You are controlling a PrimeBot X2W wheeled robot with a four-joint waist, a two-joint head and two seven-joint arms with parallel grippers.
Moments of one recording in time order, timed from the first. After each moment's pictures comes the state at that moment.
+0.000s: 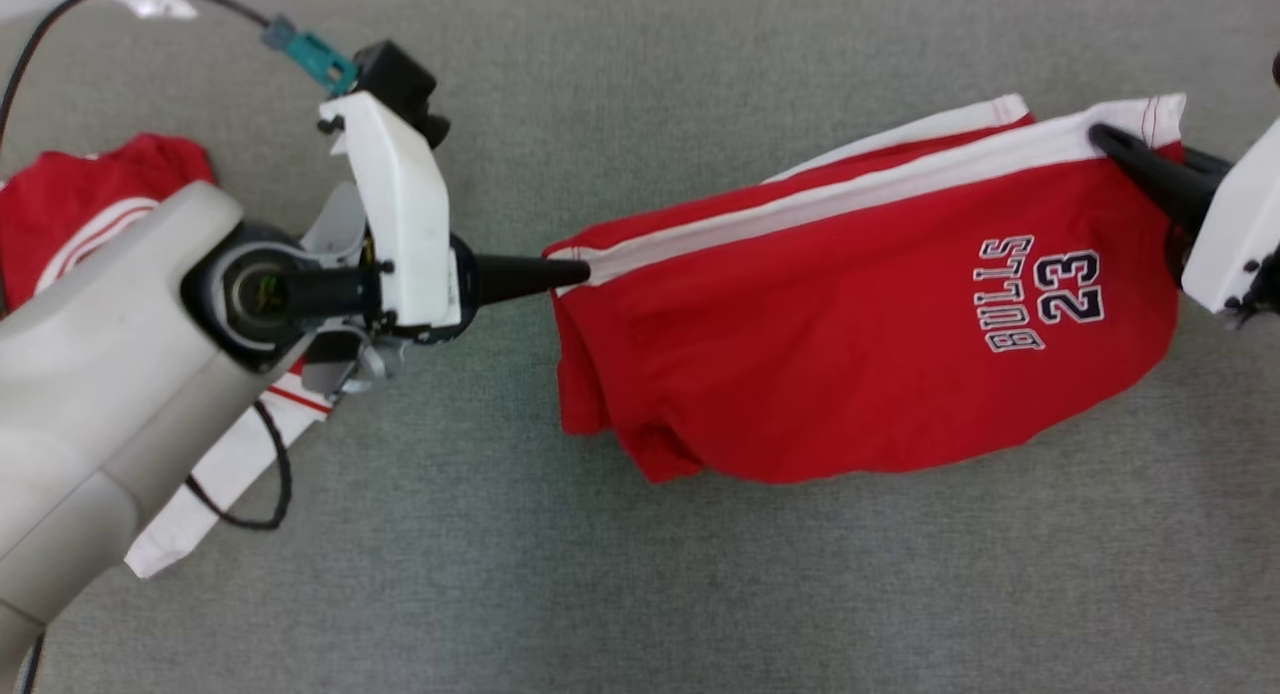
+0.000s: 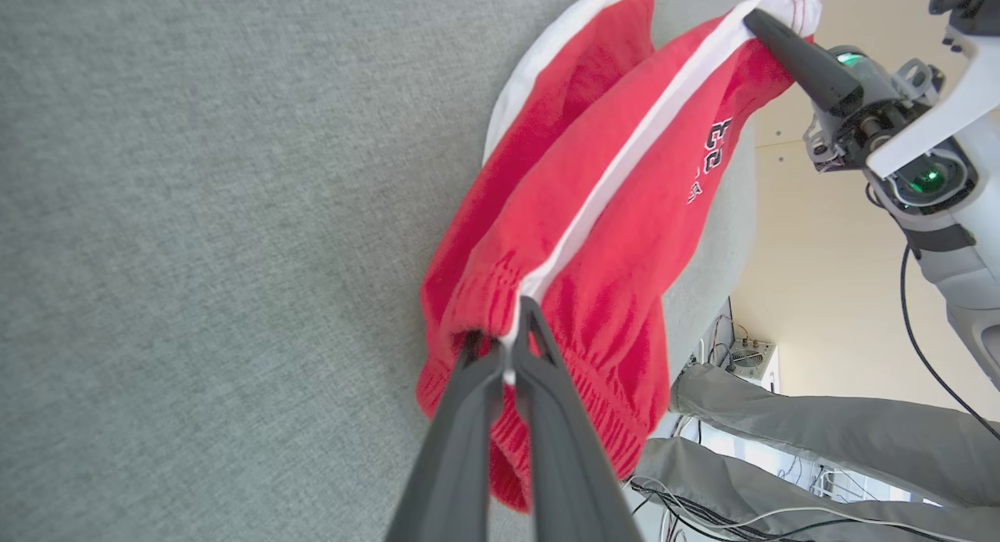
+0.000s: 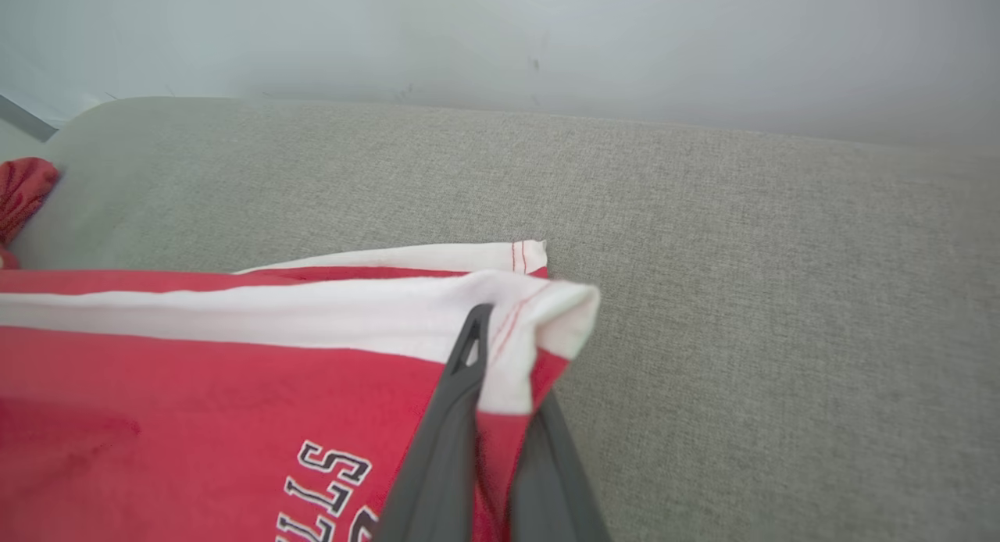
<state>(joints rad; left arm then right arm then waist) -1.25 0.60 -1.13 0.37 -1.72 -0.09 0.70 -1.22 -0.70 1.16 0.50 1.44 0.13 0.23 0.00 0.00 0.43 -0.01</state>
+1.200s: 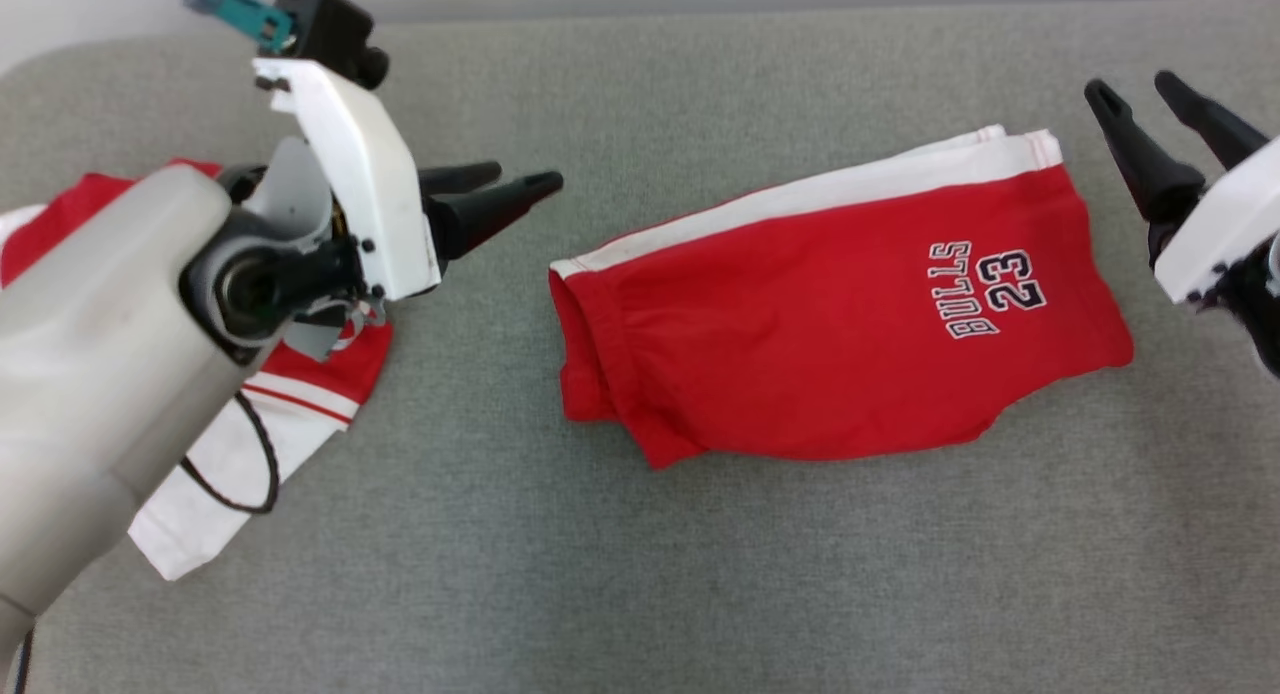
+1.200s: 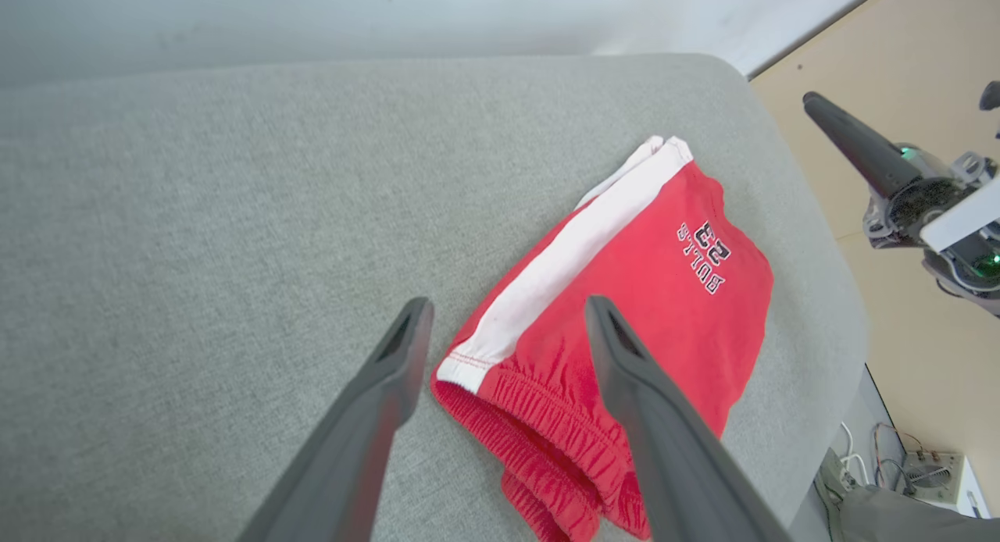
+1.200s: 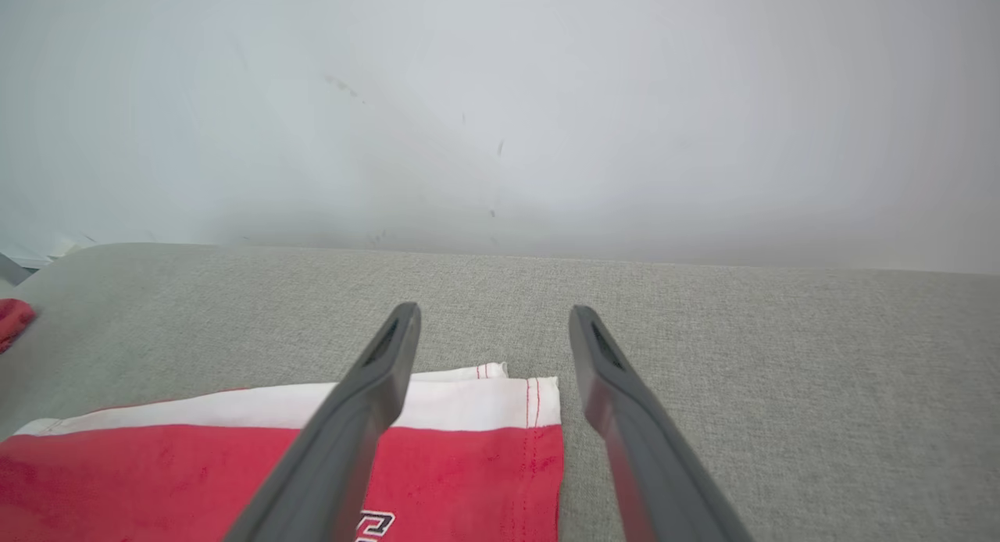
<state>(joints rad) -1.27 0.59 -1.13 0.45 -1.50 -0.13 0.45 -1.22 -0.58 1.20 0.72 1.44 0.13 -0.11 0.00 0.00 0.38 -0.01</state>
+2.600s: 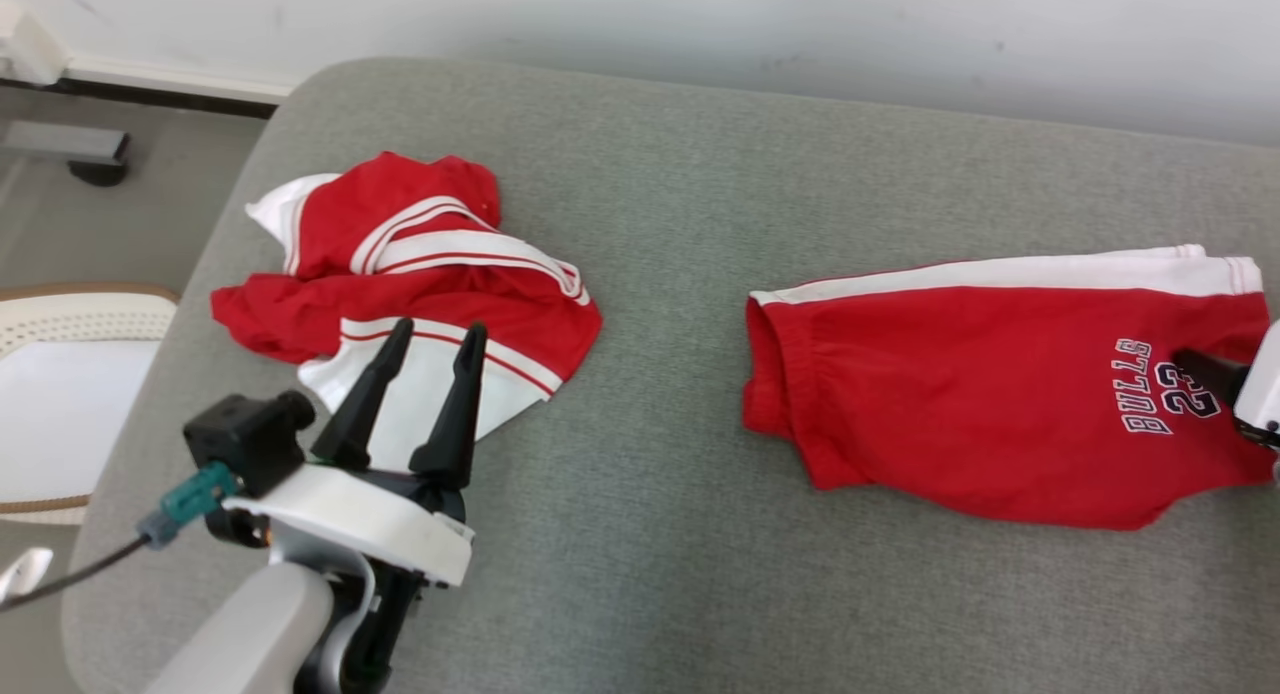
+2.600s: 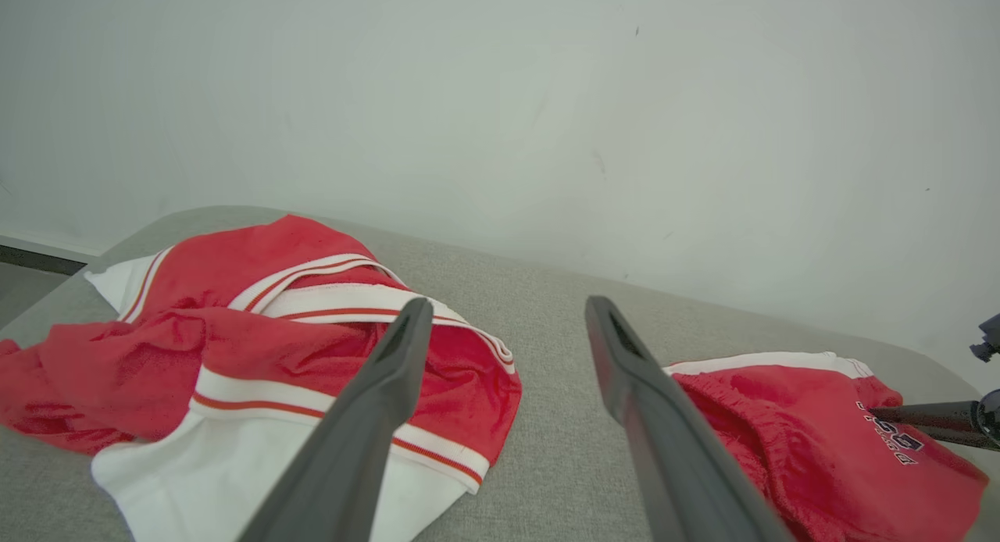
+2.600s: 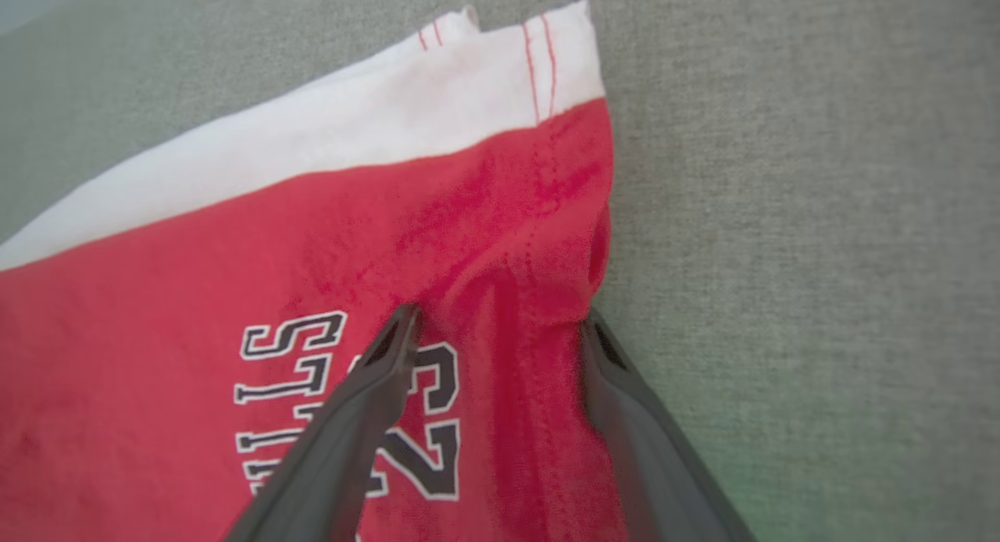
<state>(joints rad) -0.44 0.46 -0.58 0.06 -0.83 0.15 -0.26 -1.06 -0.53 1.18 1.12 1.65 0.13 0.43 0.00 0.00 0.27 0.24</state>
